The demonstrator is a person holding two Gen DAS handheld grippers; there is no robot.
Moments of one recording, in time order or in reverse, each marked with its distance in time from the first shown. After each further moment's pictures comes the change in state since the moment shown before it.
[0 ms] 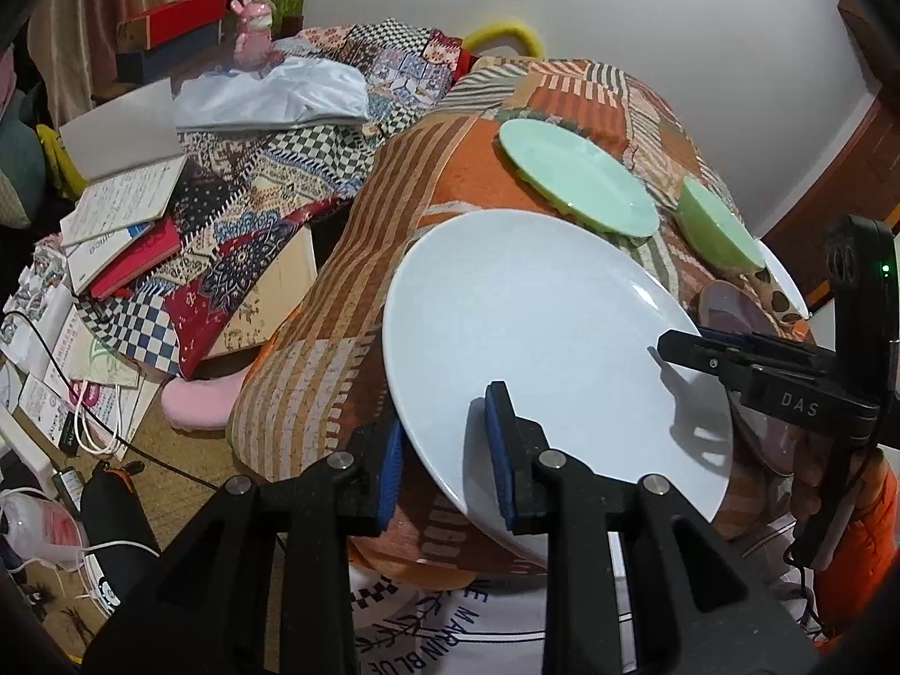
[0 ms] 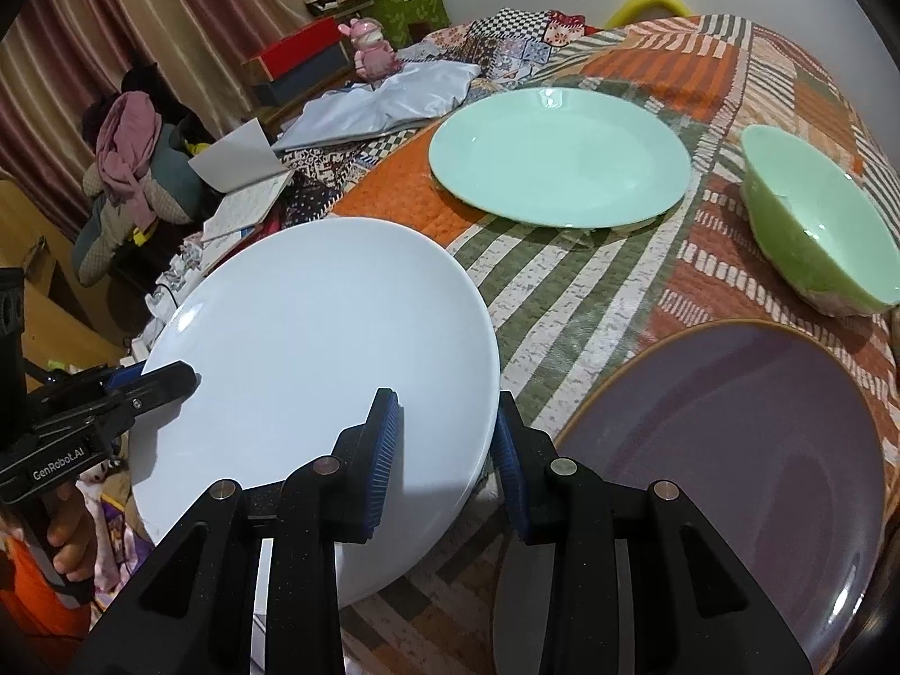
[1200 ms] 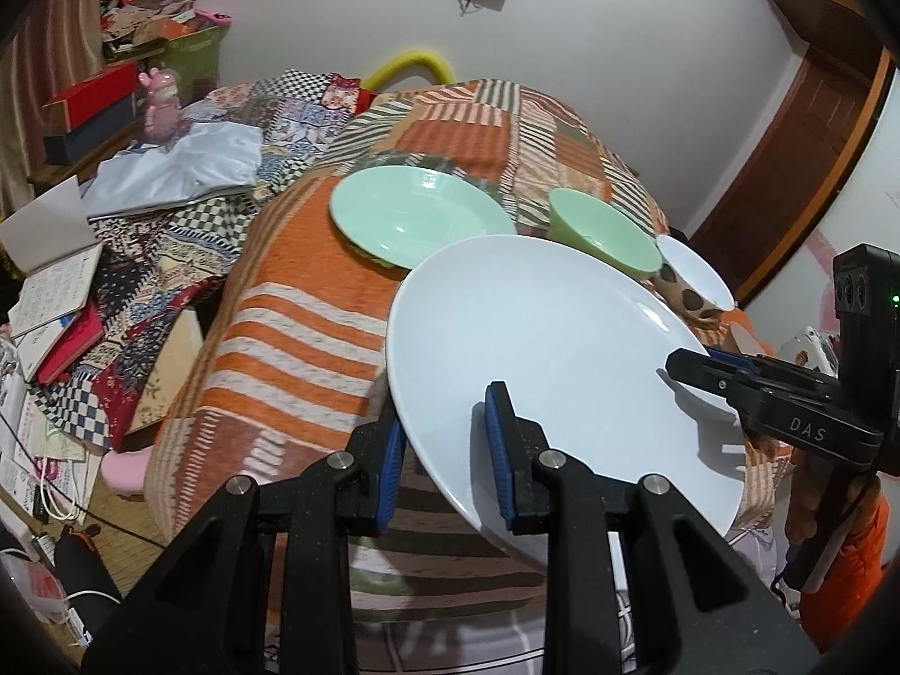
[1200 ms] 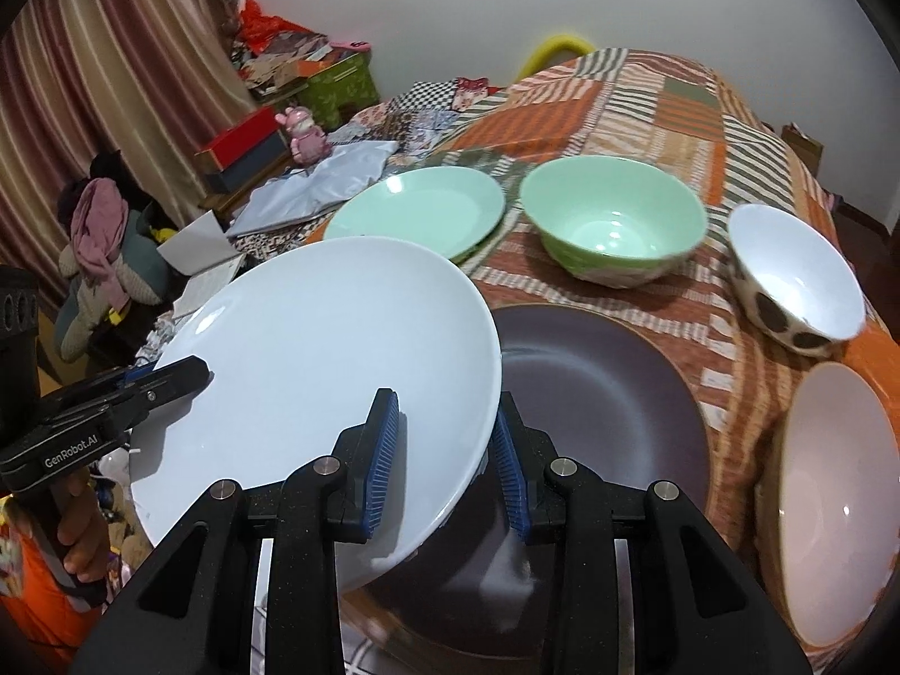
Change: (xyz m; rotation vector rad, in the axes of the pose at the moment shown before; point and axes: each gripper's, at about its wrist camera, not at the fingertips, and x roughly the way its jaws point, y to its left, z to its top) left arm -0.008 -0.105 0.017 0.149 -0.073 -0.120; right arm -0.091 -0.058 -0.037 0.132 -0.180 -0.101
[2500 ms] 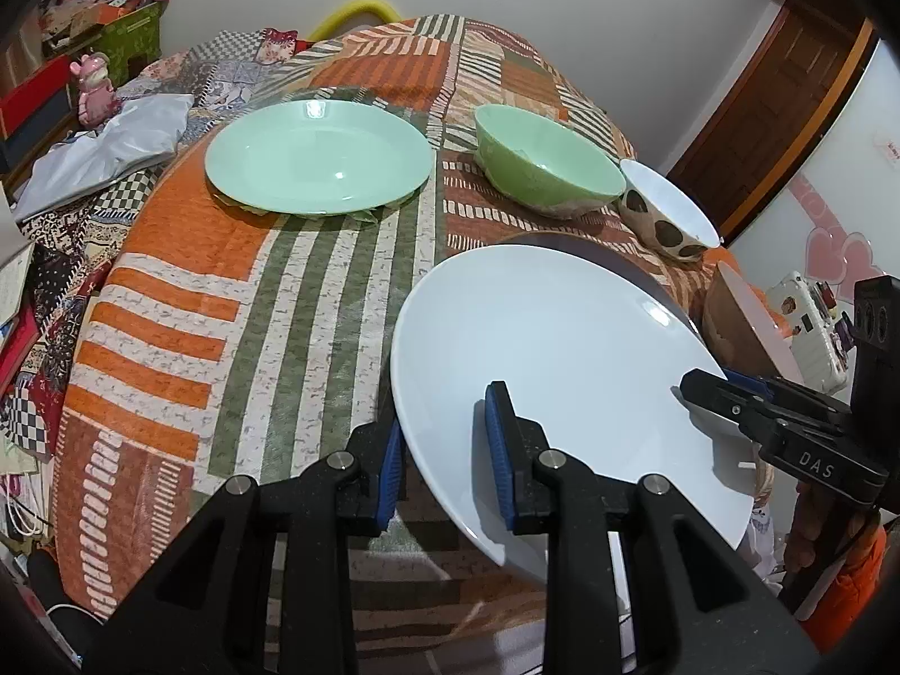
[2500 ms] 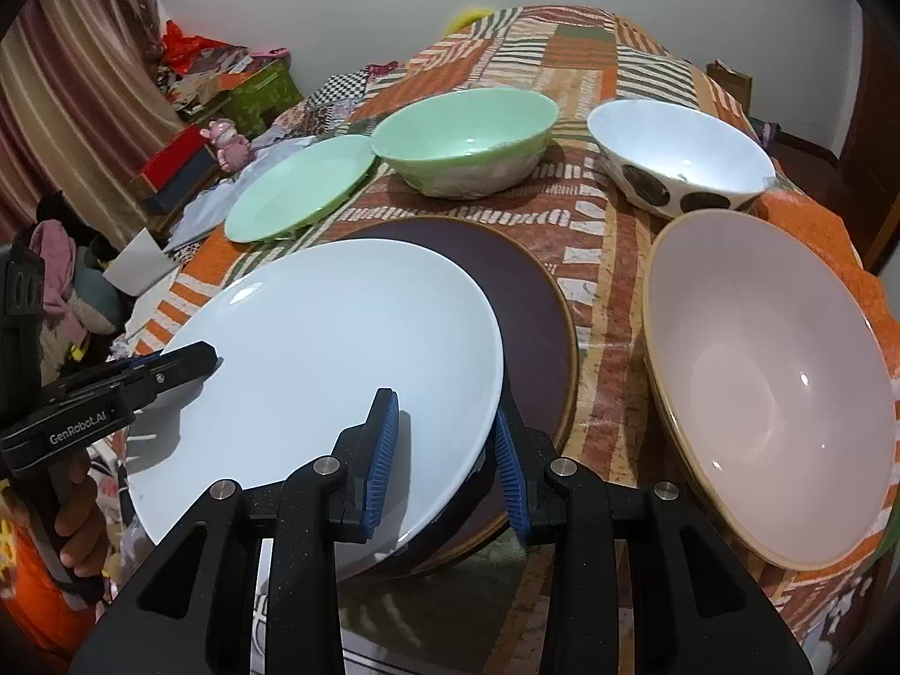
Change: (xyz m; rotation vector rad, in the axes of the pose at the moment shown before) left arm 0.068 -0.051 -0.008 0.072 0.142 -0.067; right arm -0.012 -0.056 -0.047 0.162 0.027 -0.098
